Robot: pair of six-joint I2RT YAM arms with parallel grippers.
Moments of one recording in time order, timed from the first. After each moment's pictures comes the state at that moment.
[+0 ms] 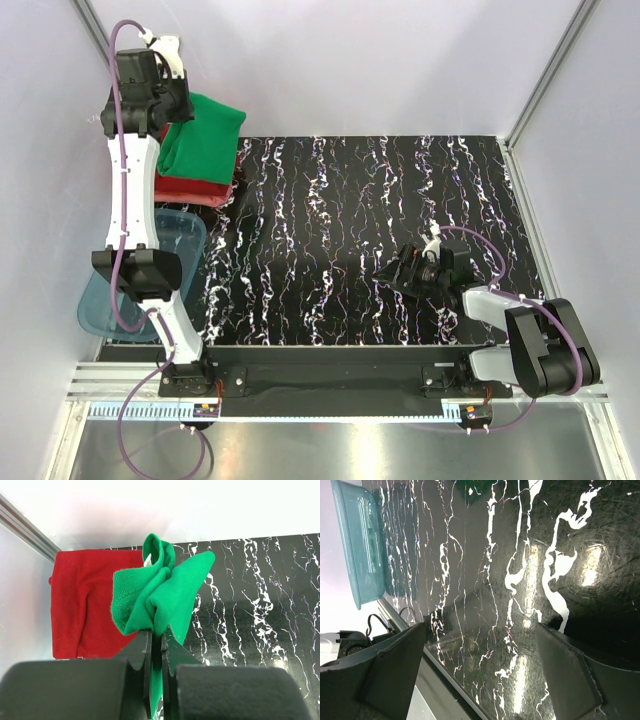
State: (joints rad) left arm 0.05 1.89 2.33 -0.89 0.13 0.05; right arm 0.20 1.30 0.32 0.33 -0.62 0.73
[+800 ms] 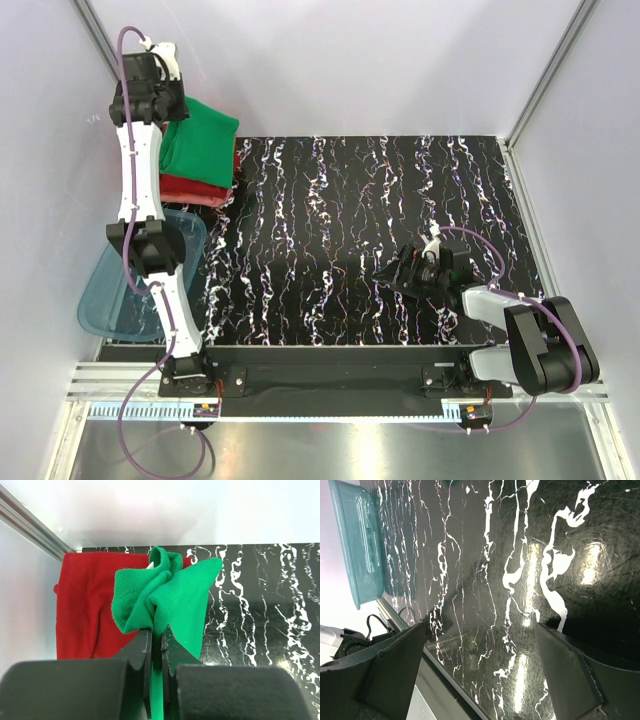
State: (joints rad) left arm 0.13 2.16 2.55 -0.90 0.14 0.06; right arm 0.20 1.31 0.32 0.33 -0.62 0.73
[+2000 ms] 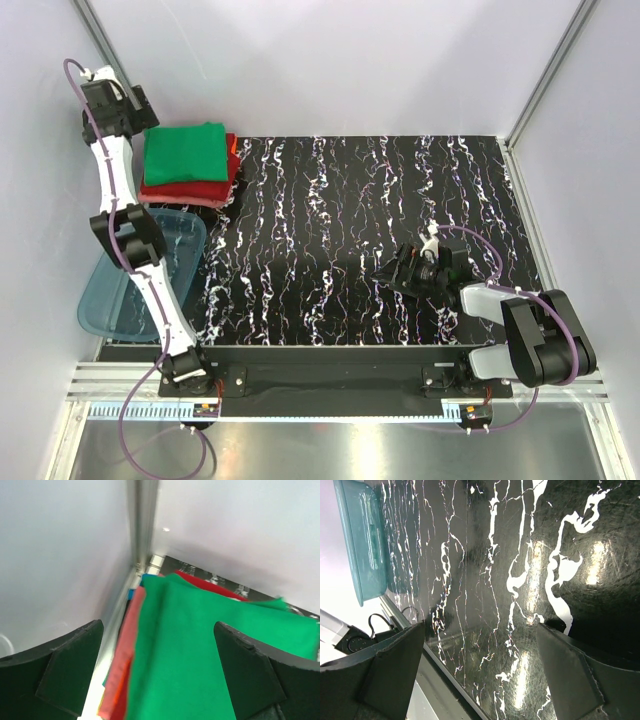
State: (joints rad) left arm 0.37 2.40 2.53 -0.57 0.08 -0.11; right arm 0.20 1.35 0.33 0.36 -0.65 0.73
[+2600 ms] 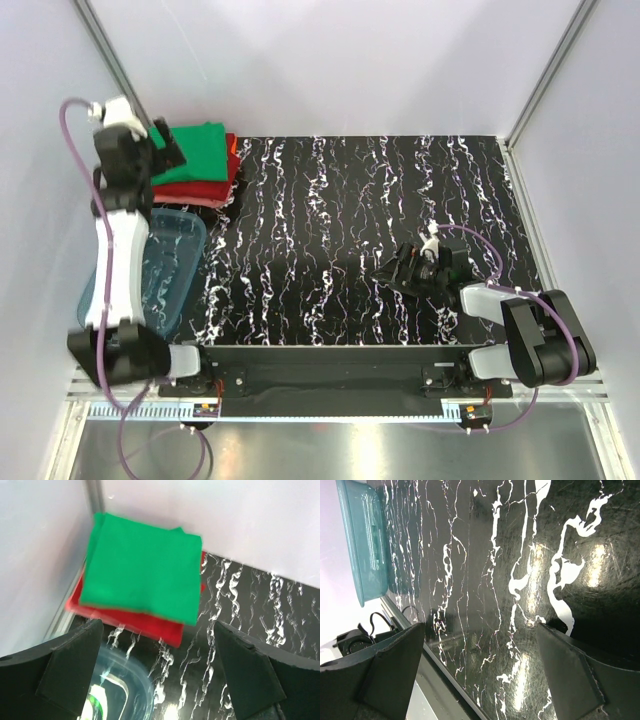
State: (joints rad) left arm 0.18 1.39 1.45 -0.37 0.00 -0.19; right arm 0.20 1.35 0.33 0.37 -0.65 0.73
